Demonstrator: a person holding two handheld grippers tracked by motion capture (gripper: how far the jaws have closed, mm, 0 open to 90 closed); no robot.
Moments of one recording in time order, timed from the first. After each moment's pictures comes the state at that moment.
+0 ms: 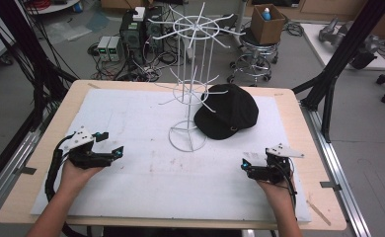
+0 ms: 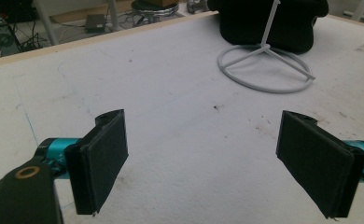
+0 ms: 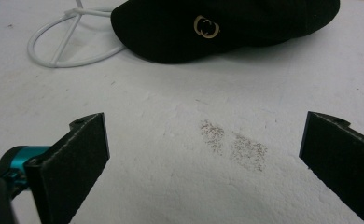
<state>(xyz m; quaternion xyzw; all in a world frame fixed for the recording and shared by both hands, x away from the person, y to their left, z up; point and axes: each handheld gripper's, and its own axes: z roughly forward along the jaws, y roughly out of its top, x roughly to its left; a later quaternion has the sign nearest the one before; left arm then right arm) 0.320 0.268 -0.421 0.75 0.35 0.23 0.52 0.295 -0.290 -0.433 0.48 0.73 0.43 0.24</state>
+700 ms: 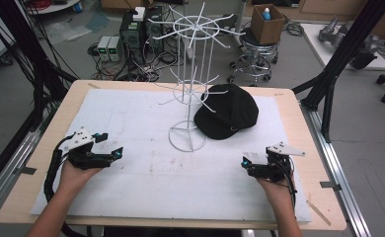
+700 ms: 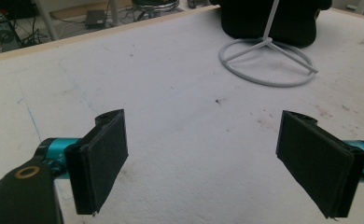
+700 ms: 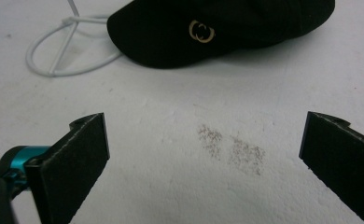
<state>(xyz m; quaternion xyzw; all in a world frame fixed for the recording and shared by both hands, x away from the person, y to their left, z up) 0.319 0.271 -0.422 0.75 0.35 0.23 0.51 0.299 -0.290 -0.428 0.49 0.72 0.44 0.23</state>
